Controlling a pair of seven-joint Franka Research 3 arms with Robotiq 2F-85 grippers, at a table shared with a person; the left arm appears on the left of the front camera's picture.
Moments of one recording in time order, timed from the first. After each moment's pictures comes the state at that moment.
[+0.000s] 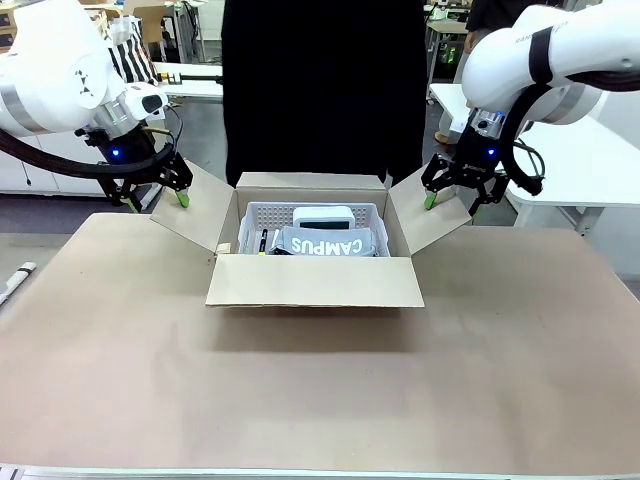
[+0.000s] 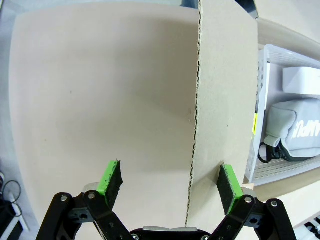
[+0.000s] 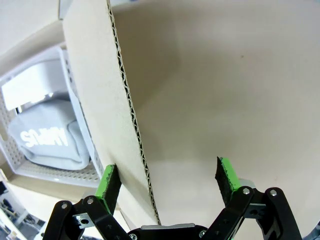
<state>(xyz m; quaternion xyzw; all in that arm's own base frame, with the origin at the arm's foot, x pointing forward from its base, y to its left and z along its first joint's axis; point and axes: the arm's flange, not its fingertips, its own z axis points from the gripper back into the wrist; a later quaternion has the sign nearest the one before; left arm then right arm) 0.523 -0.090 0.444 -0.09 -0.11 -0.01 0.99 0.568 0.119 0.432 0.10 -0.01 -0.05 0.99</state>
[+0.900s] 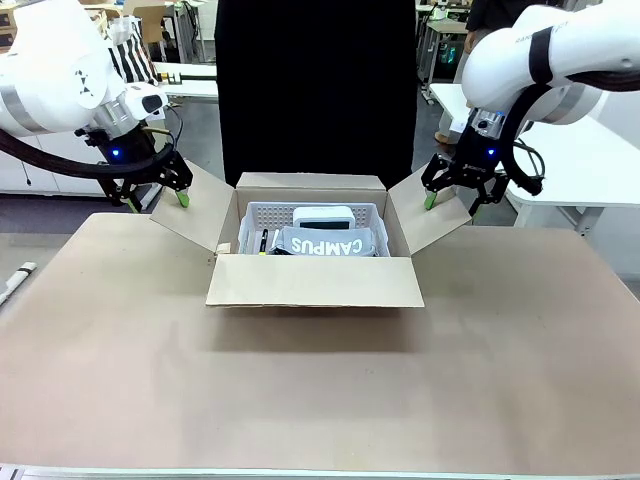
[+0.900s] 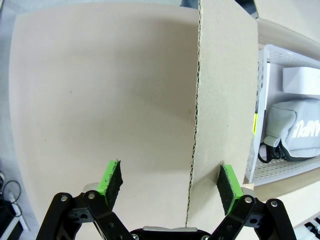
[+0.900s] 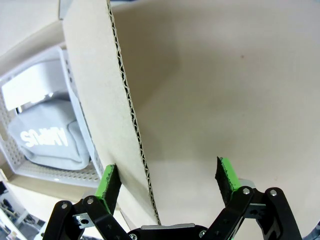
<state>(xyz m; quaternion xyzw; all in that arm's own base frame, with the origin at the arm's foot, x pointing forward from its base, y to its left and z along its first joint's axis) 0.523 -0.090 0.444 -0.09 -0.11 -0.01 0.99 0.568 0.119 0.432 0.10 -0.01 -0.05 0.99</state>
